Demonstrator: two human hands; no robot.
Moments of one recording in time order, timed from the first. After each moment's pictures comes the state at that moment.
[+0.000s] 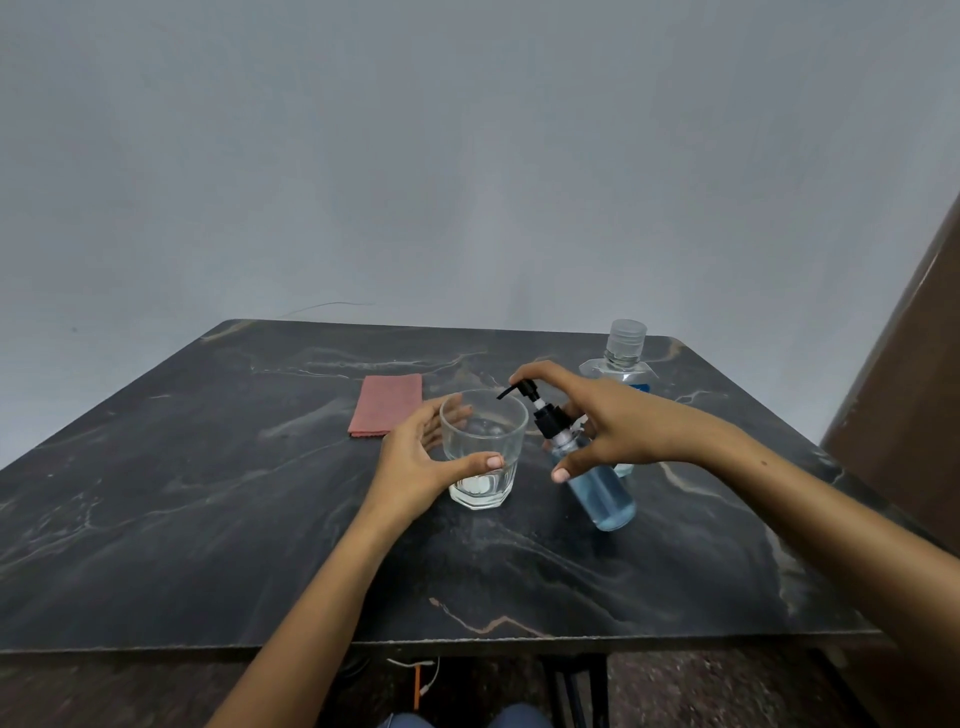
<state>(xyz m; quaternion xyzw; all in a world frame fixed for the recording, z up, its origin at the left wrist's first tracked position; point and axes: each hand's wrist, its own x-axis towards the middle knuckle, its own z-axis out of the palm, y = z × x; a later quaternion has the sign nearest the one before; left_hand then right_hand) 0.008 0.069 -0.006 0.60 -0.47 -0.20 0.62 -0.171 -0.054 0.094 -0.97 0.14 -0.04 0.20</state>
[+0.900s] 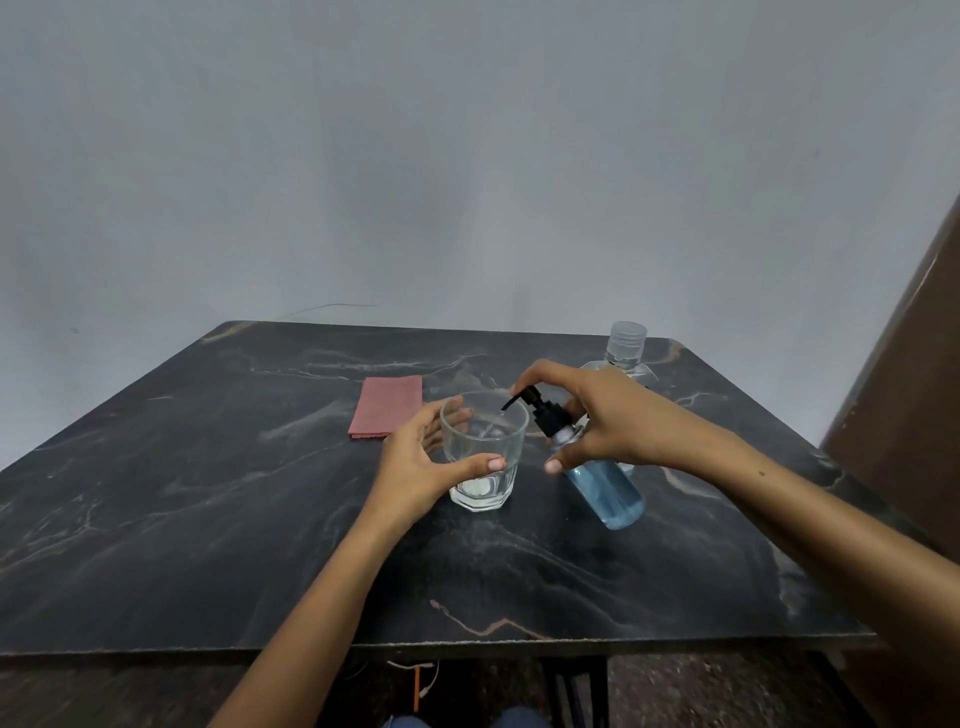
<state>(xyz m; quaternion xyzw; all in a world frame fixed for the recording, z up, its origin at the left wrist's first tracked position) 0.009 0.068 -0.008 0.60 -0.47 -0.20 0.61 -0.166 -0.041 0.098 -0.97 0.18 -0.10 0.14</state>
